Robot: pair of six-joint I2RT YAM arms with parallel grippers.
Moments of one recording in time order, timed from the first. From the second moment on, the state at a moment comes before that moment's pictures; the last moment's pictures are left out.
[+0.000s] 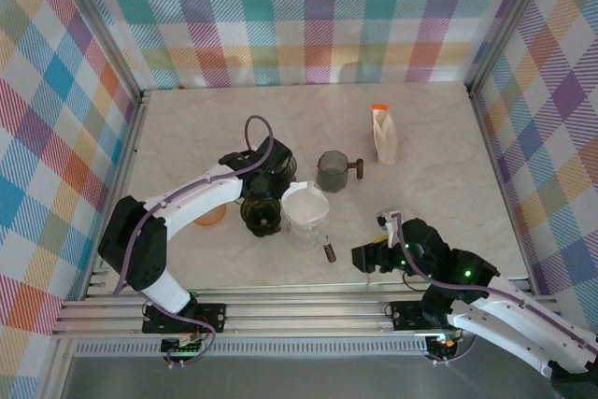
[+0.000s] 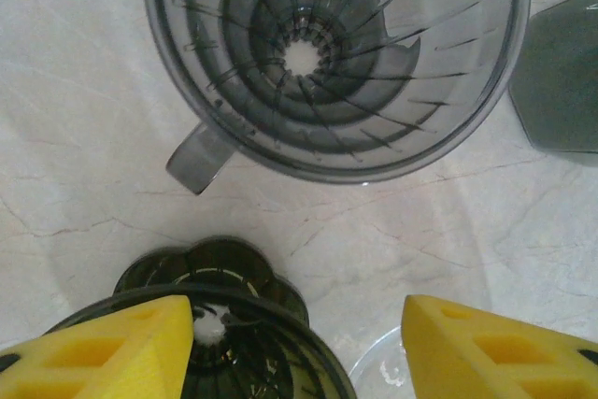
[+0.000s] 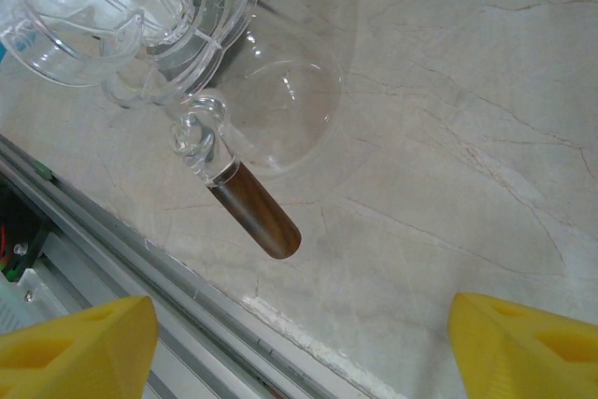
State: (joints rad) left arm -0.67 1.61 1.20 -0.75 -0.16 -0.71; right arm 0.90 0.45 0.46 -0.68 -0.05 0.57
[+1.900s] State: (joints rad) left arm -0.41 1.72 1.30 -0.75 -0.12 -0.74; right arm 0.90 0.51 0.40 -0.59 -0.16 0.53
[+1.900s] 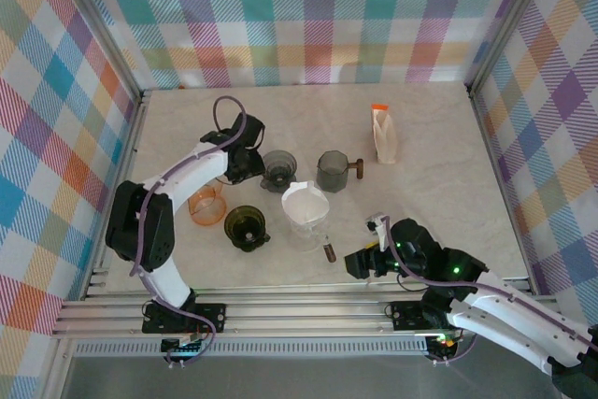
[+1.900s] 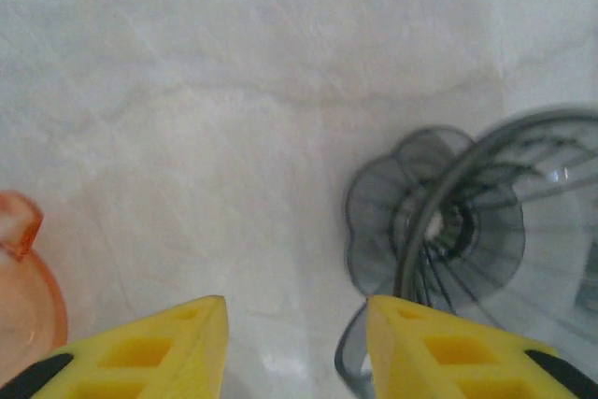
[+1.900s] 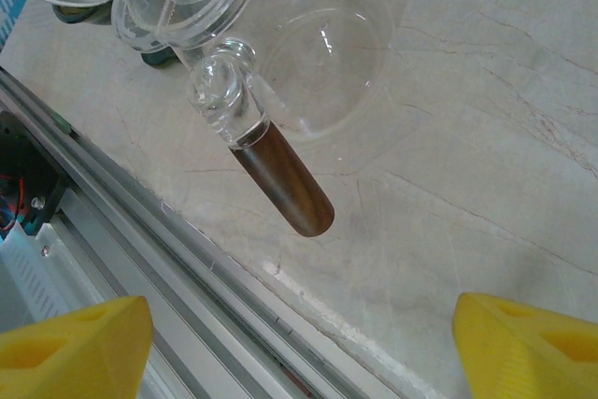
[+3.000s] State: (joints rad) left arm -0.48 1.89 1.32 -0.49 0.16 -0.83; right arm 0.90 0.46 0.40 -0.63 -0.12 0.57
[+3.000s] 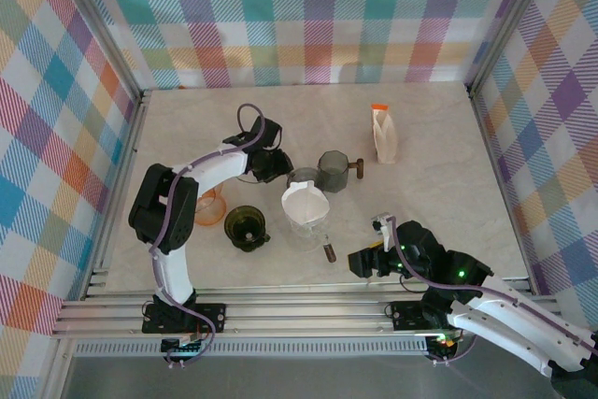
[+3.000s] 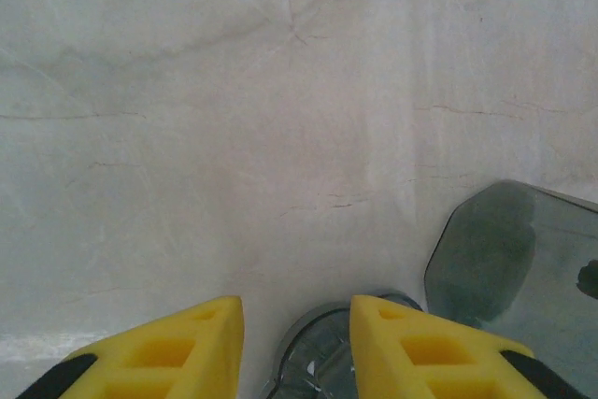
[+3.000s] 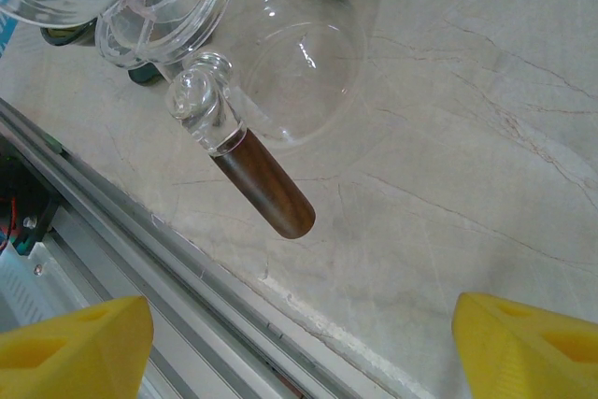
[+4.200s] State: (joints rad) left arm -0.32 0.83 0.83 -0.75 0.14 -0.90; right arm 0.91 0.90 0.30 -0.06 -0.24 0.37
